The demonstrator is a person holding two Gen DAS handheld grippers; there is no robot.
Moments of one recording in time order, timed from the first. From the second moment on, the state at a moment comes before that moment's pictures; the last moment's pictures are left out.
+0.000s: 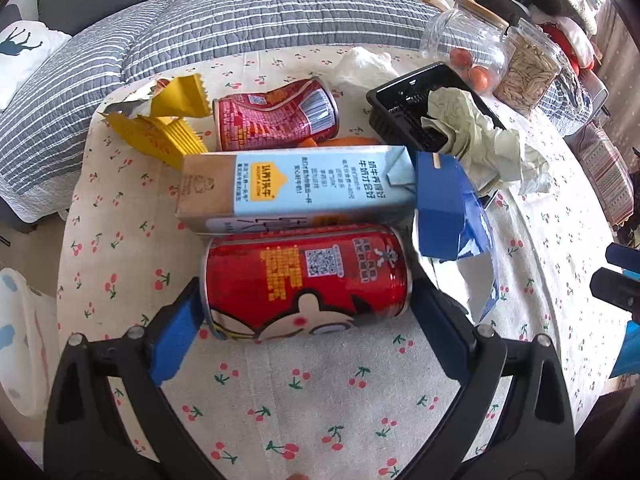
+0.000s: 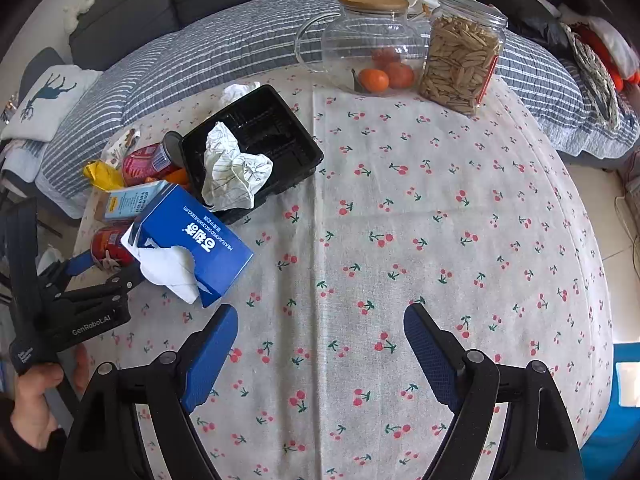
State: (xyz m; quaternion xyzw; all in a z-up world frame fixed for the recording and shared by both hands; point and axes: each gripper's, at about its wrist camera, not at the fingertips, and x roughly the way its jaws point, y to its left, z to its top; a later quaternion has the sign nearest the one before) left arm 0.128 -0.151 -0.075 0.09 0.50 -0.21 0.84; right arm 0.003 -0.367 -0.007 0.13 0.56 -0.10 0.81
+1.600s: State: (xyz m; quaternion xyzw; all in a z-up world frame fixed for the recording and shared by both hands) left arm 0.102 0.030 -0.028 -0.01 0.53 -0.13 0.84; right arm 0.067 -0.268 -0.043 0.03 0.55 0.04 0.83
